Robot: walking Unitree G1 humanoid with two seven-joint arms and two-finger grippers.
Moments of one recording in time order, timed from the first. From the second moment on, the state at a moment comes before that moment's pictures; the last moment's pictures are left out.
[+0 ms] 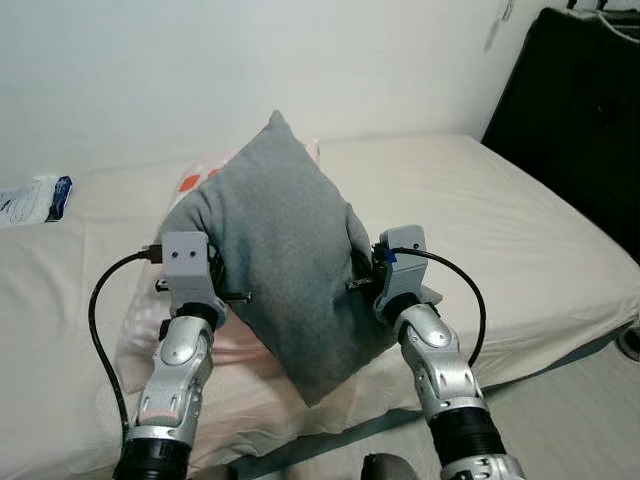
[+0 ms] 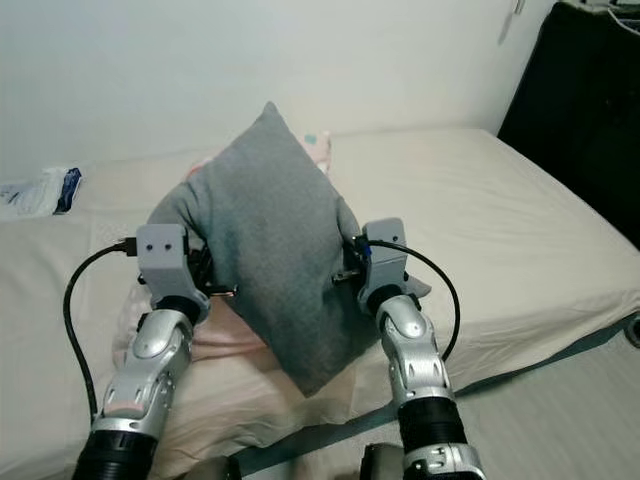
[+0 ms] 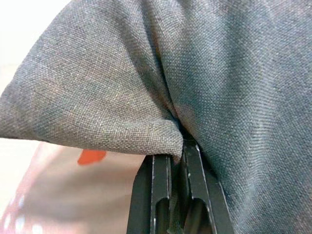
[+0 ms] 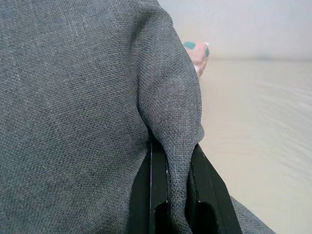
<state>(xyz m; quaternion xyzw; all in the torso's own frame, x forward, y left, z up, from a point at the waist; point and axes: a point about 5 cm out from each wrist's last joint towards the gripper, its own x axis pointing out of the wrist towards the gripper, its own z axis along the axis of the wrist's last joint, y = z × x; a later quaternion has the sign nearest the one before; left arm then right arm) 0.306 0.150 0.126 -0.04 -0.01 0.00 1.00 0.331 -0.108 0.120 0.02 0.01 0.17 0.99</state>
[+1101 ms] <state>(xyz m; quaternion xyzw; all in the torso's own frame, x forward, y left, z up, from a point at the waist) 0.302 0.148 0.121 -0.05 -0.01 0.00 1.00 0.325 -0.103 0.113 0.01 0.02 0.19 0.98</state>
